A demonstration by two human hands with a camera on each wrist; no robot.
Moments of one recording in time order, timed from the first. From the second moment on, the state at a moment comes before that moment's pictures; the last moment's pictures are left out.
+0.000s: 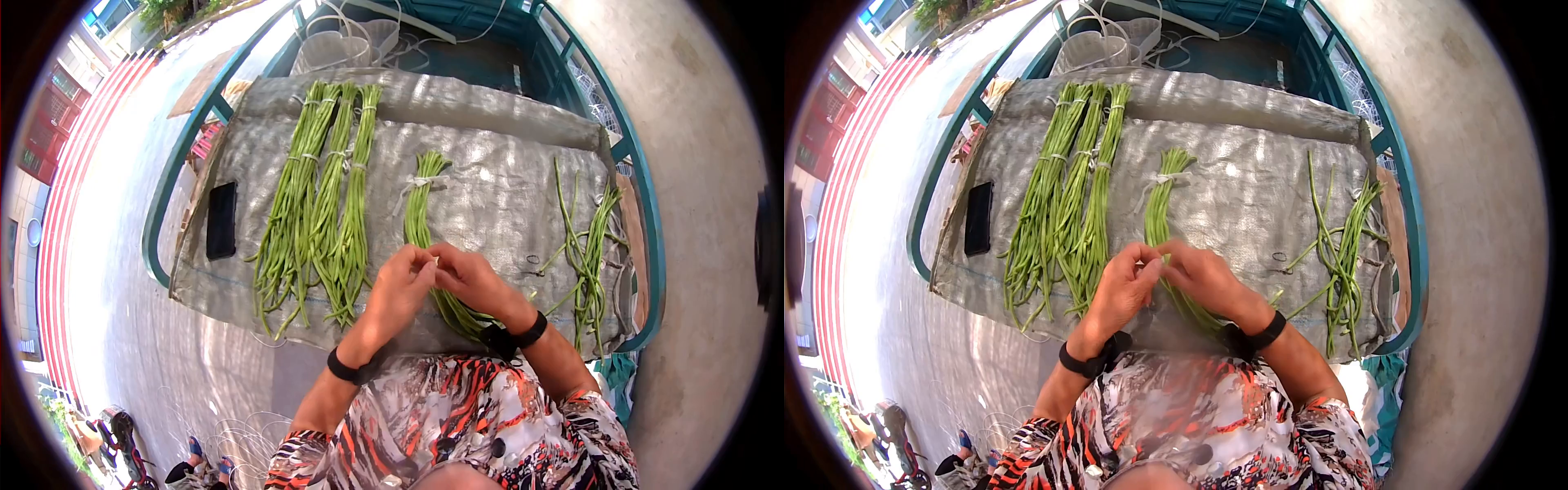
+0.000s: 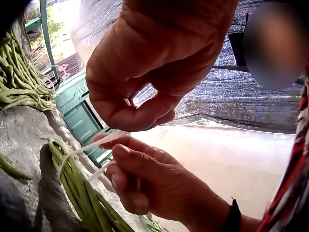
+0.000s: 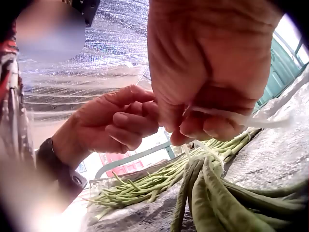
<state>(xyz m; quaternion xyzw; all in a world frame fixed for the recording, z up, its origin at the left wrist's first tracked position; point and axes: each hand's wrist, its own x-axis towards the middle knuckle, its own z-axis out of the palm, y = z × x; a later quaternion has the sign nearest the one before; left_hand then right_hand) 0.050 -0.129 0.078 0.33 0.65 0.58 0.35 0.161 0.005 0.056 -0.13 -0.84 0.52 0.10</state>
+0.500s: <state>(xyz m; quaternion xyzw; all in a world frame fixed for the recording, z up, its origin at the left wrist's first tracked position) 0.037 -0.133 0.043 0.43 0.83 0.36 0.09 0.160 0.025 0.056 -0.30 -0.65 0.69 0.11</state>
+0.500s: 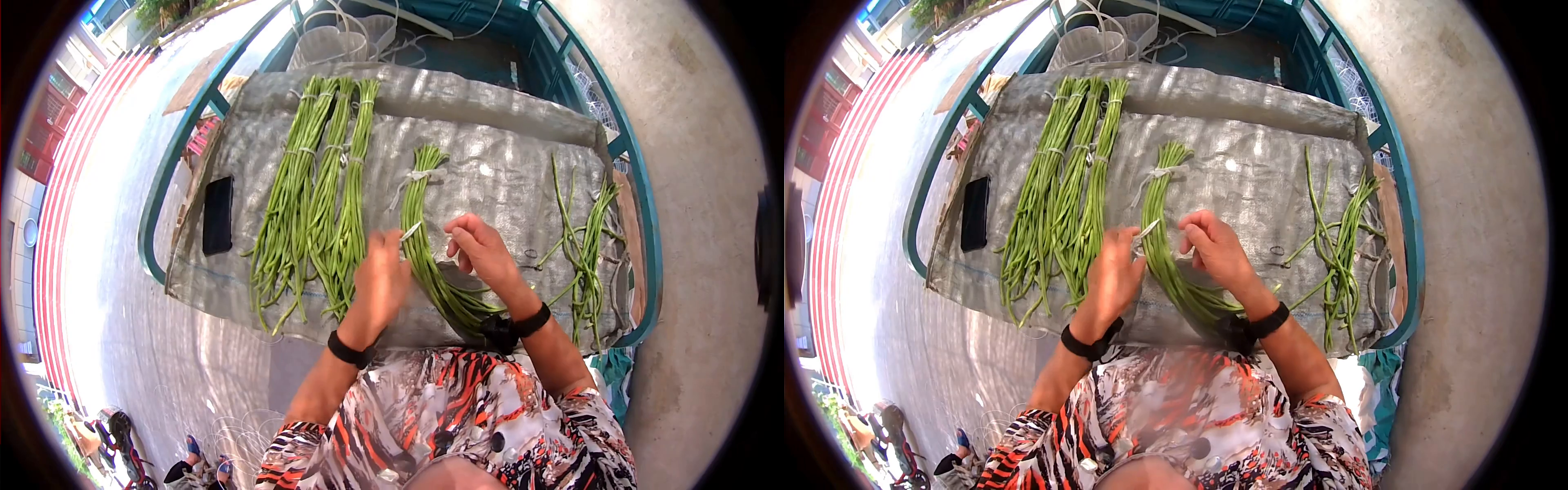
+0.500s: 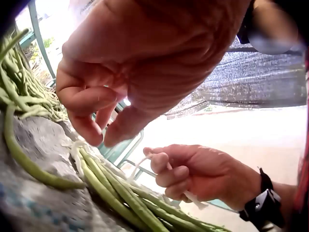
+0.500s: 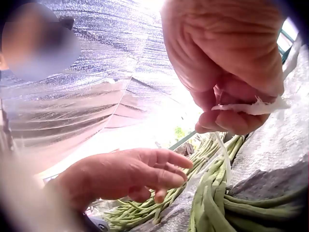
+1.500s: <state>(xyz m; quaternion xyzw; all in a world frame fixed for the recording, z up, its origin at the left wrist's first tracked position) 0.029 -0.105 0.018 0.53 0.68 0.45 0.22 0.152 -0.002 0.090 -0.25 -0.75 0.58 0.19</state>
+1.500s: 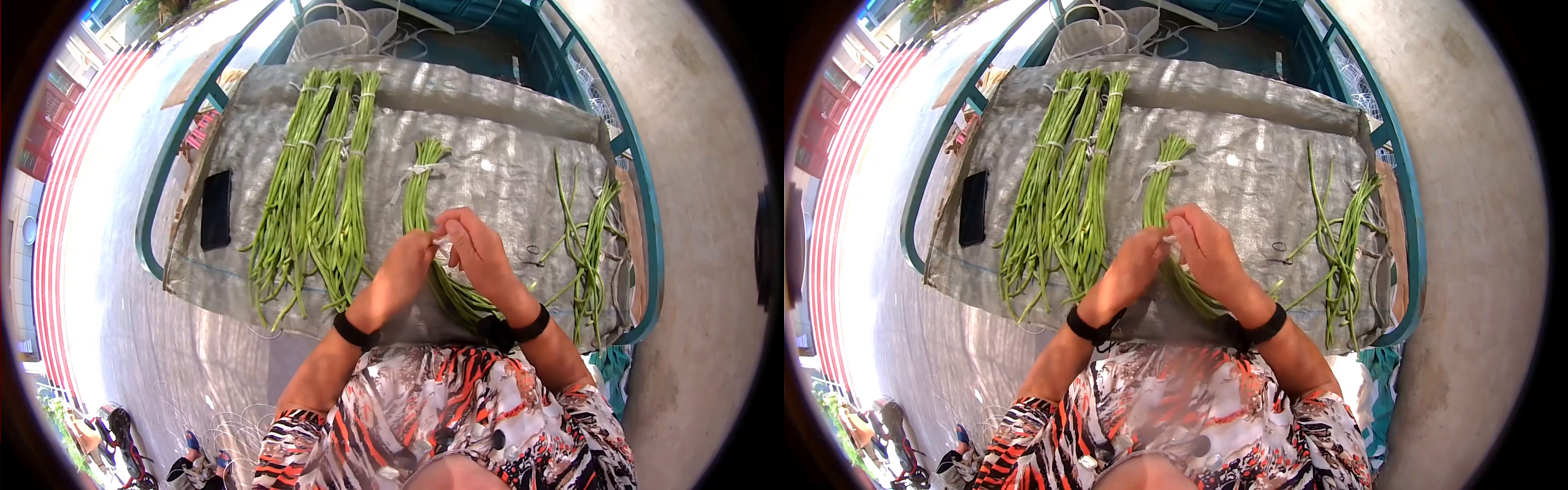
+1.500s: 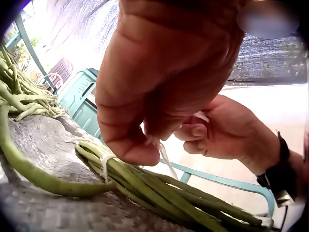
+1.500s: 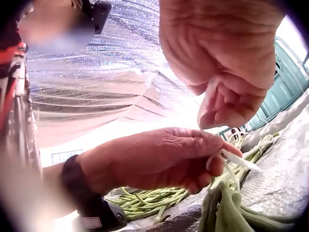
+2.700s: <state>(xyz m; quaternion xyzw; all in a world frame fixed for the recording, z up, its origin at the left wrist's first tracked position) 0.000 -0.123 0.009 0.36 0.61 0.58 0.40 0.171 0.007 0.059 -0.18 -0.90 0.40 0.07</state>
